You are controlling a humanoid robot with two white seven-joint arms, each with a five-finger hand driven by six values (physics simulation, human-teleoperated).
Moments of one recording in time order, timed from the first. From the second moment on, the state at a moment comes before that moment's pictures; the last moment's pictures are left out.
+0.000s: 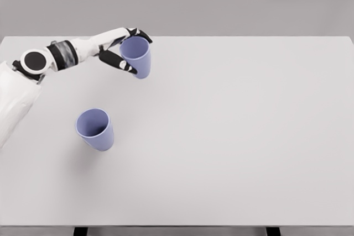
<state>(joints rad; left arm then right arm) -0.88 0.43 -0.69 -0.88 0.16 -0.32 -0.61 0.03 0.00 0.15 0.01 -0.09 -0.07 0.07</state>
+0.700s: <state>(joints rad) -0.77 0.66 -0.69 -1.18 0.31 -0.32 -0.61 0.03 0.00 0.15 0.01 -0.09 -0.07 0.07</state>
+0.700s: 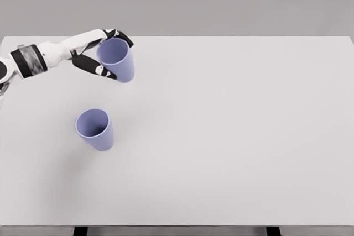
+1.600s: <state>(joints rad) -0.71 0.95 -0.69 -1.50 0.48 -0.32 -0.61 0.03 0.00 0.15 0.01 -0.09 -0.07 0.07</state>
